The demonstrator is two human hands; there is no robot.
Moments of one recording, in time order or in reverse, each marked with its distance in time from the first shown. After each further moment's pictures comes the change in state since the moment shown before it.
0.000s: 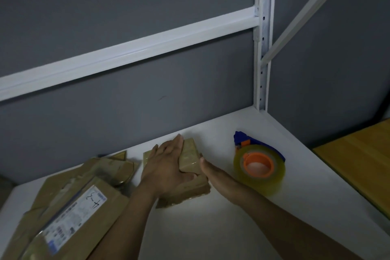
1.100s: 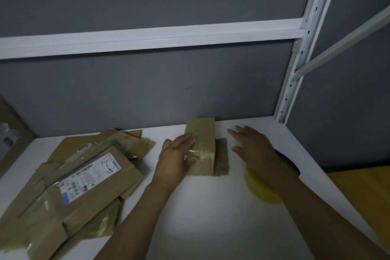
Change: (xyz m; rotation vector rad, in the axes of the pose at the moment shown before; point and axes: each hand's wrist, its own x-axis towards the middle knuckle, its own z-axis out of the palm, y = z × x) left_hand -0.029 -0.003 0.024 -0.312 0.389 -0.126; right_hand 0.014 -0.044 -0.064 -1.401 0.297 -0.305
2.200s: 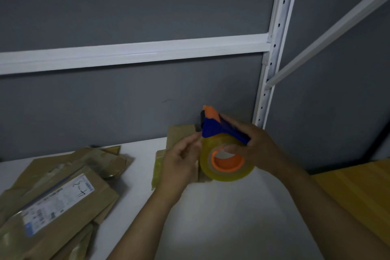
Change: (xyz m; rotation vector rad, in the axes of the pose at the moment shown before) left_hand 0.007 0.115 -0.034 -1.036 0.077 -0.305; right_hand -0.033 0.019 -0.069 0.832 0.198 -0.212
